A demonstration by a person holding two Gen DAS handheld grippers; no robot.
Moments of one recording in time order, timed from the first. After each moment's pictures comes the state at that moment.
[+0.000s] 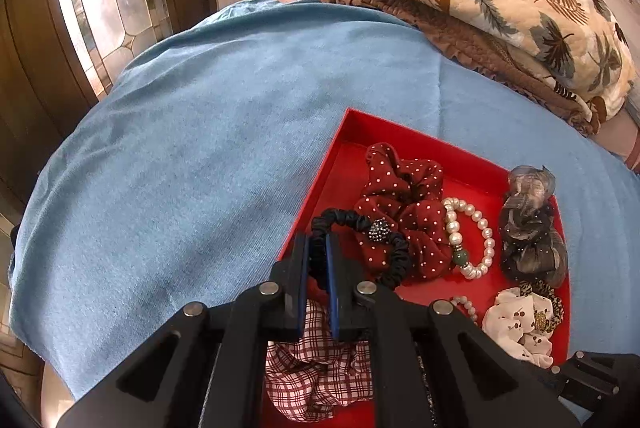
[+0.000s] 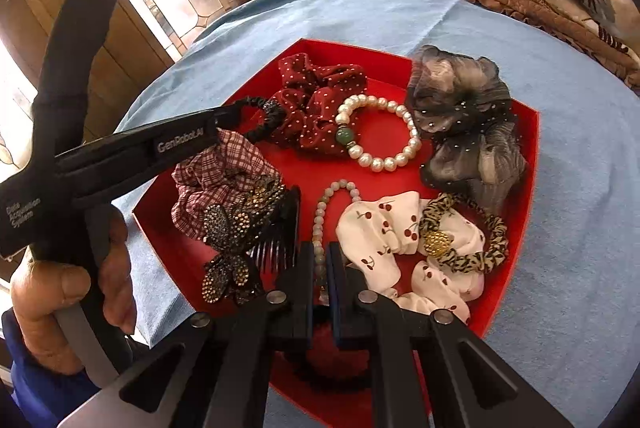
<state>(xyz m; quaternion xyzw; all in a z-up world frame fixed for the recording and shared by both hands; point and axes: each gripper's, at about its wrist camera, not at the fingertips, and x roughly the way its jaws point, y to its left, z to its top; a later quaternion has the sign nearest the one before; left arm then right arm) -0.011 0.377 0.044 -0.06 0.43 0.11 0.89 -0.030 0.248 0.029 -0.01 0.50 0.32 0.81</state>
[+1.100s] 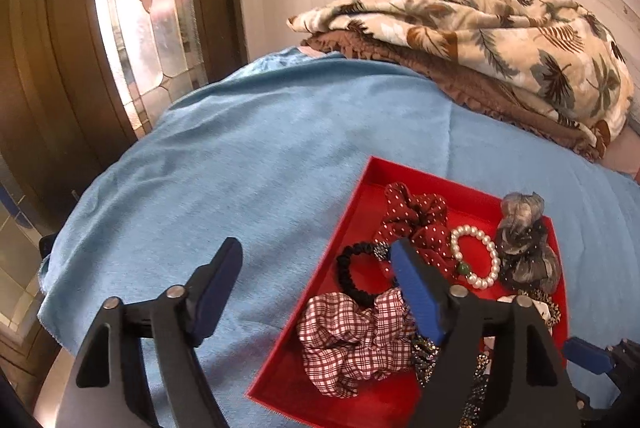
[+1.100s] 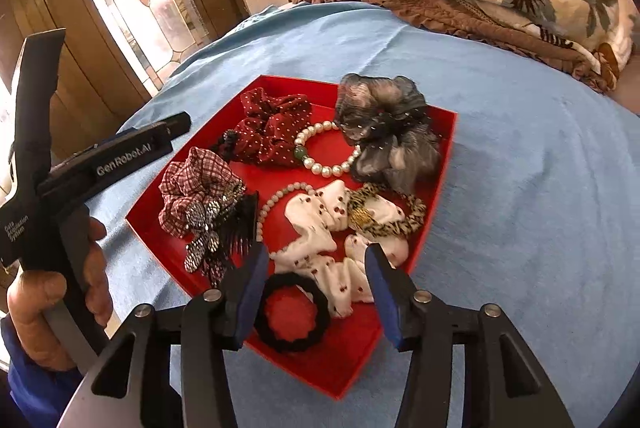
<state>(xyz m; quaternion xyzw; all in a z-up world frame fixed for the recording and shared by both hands) -0.053 0.373 0.075 -0.04 0.34 0.17 0.92 -0.059 0.204 0.049 0.00 0.45 0.26 0.85</state>
